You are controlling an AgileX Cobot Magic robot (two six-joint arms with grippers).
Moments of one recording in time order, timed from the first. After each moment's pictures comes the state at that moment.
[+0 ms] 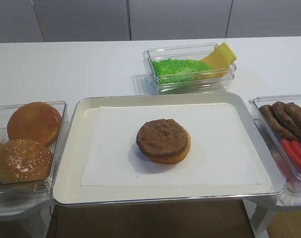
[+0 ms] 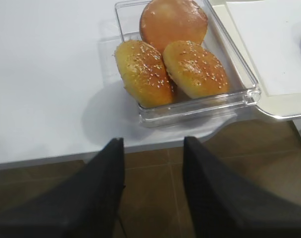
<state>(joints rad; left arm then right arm) -0.01 -0.02 -0.49 -0.03 1.19 -0.03 0.09 -0.02 -0.48 0.09 1.16 -0.01</state>
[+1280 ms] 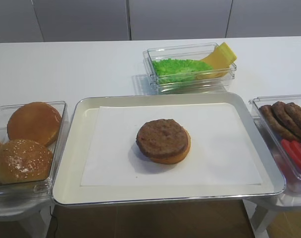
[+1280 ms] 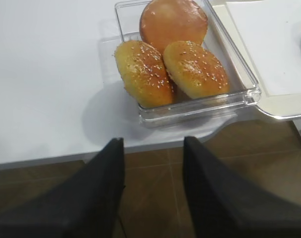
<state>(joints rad) -0.01 -0.02 -0.49 -0.03 1.19 -0.03 0.09 0.40 -0.64 0.16 0.87 0.10</state>
